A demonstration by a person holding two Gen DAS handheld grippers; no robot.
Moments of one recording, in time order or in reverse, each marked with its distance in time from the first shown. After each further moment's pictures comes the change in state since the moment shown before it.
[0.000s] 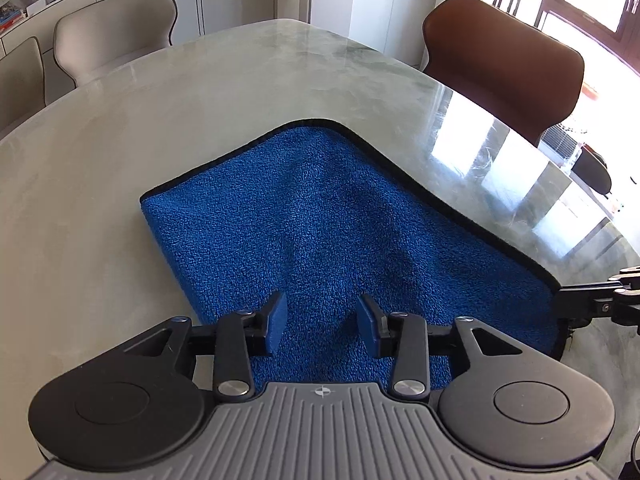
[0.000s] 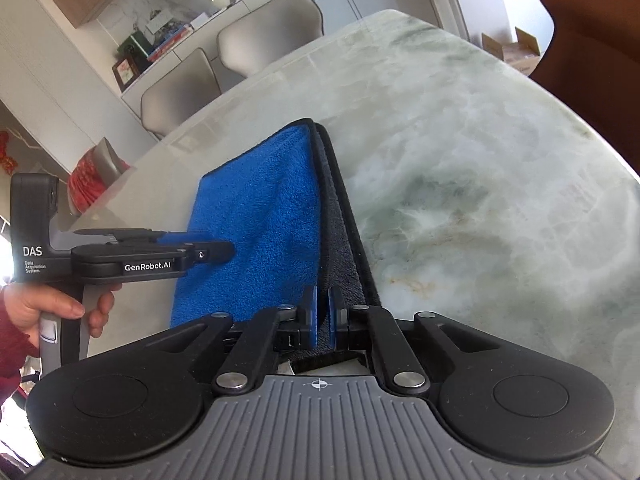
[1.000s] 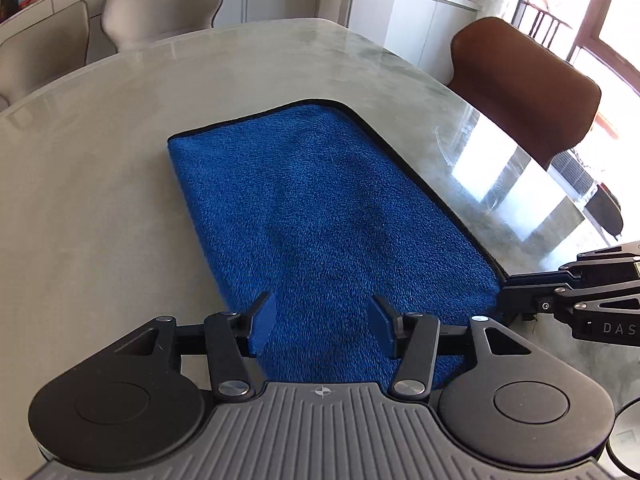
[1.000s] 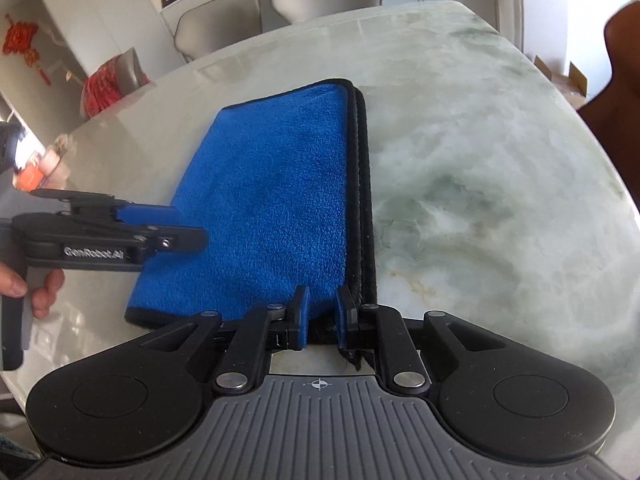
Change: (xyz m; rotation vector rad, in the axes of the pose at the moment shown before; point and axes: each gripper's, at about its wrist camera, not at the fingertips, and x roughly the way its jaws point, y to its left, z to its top) left arm -0.037 -0.020 -0.051 -0.205 -0.019 0.042; right arm 0.005 0.019 0.005 -0.329 0.105 -0.018
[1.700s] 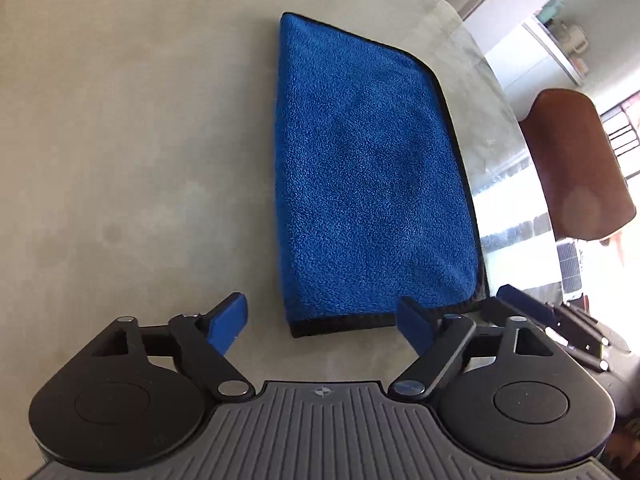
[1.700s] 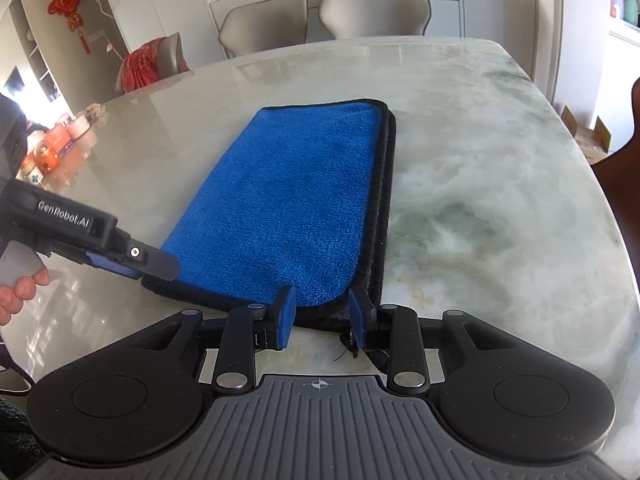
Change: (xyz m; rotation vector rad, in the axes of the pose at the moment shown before) left arm -0.010 0.027 -0.026 -0.519 0.193 -0.043; right arm -0.016 0.006 -0.007 -0.132 -0.040 0.062
